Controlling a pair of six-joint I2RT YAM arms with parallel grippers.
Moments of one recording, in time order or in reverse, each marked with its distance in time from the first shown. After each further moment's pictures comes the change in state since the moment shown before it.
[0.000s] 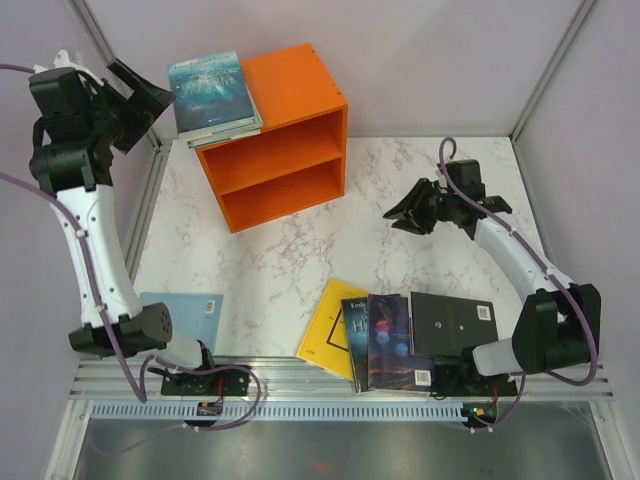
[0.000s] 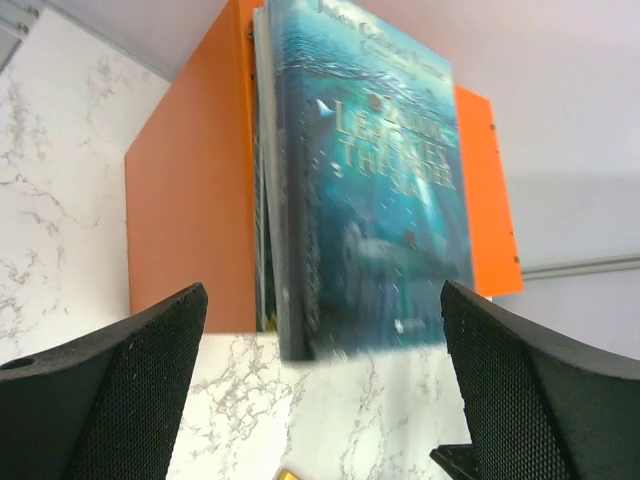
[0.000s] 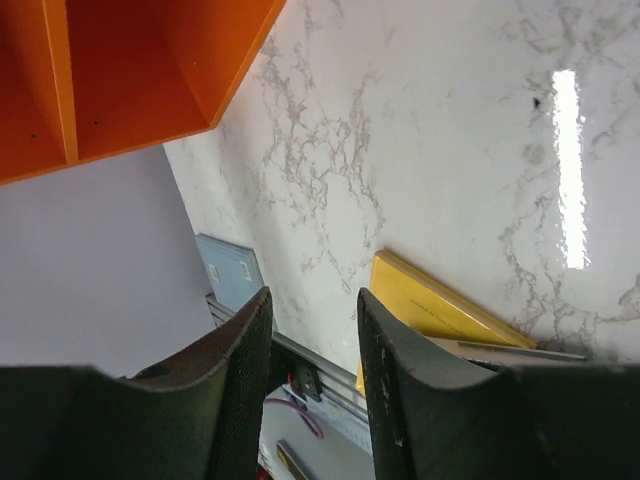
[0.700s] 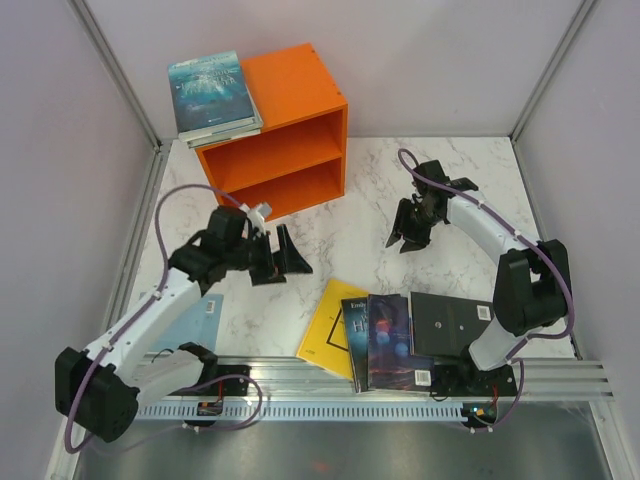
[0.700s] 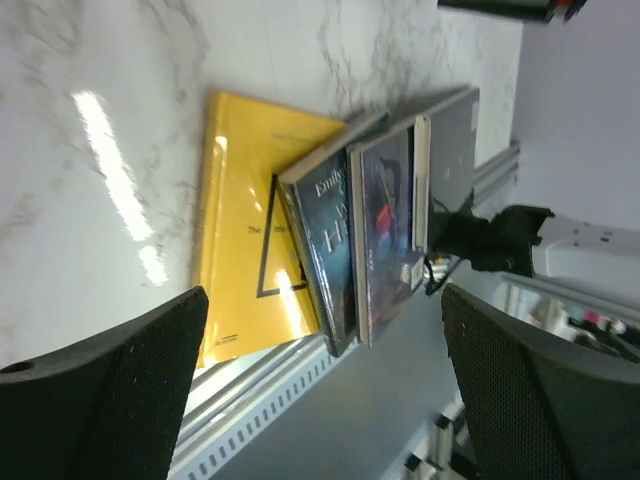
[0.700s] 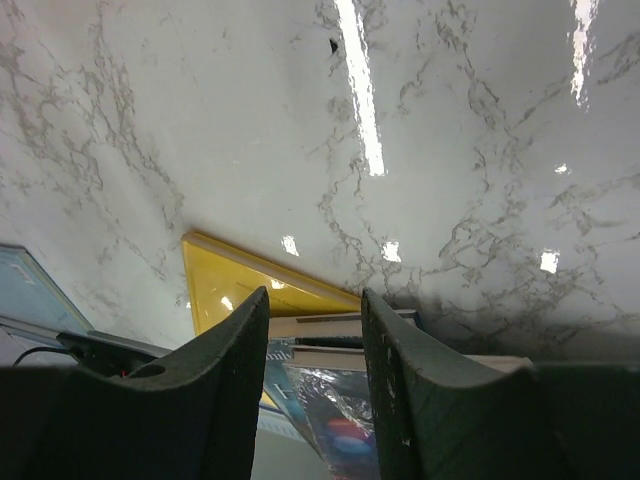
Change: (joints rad) left arm -0.663 -0.517 -1.179 0.290 0.161 -0.037; right arm 0.138 0.269 0.220 -0.377 0.283 -0.291
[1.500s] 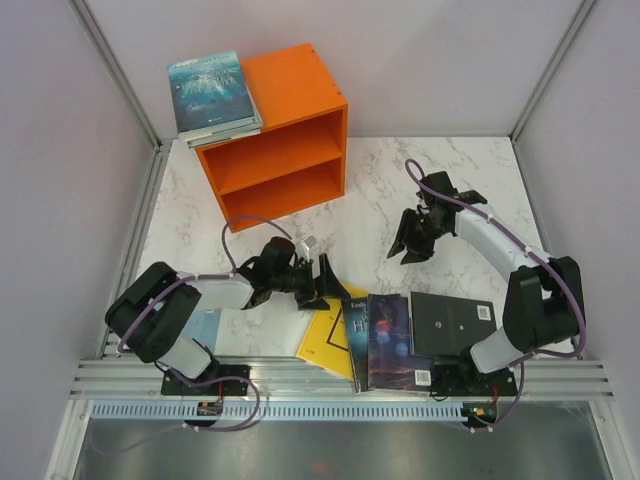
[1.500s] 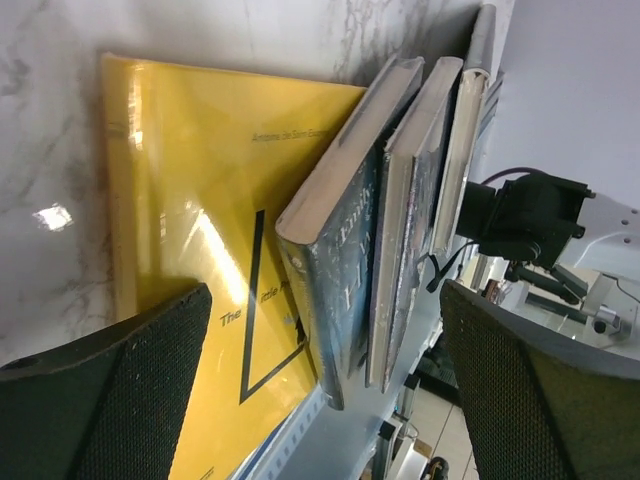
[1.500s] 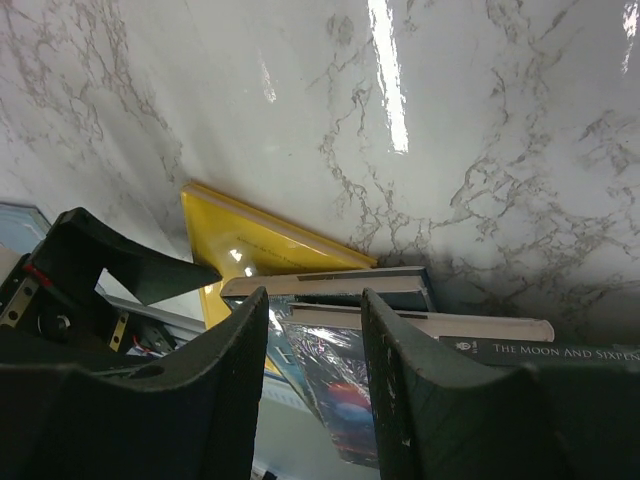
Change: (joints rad) left arm -0.248 0.456 -0.440 0.946 0.145 -0.310; right arm -0.006 -0.104 -0.122 0.005 -0.070 0.020
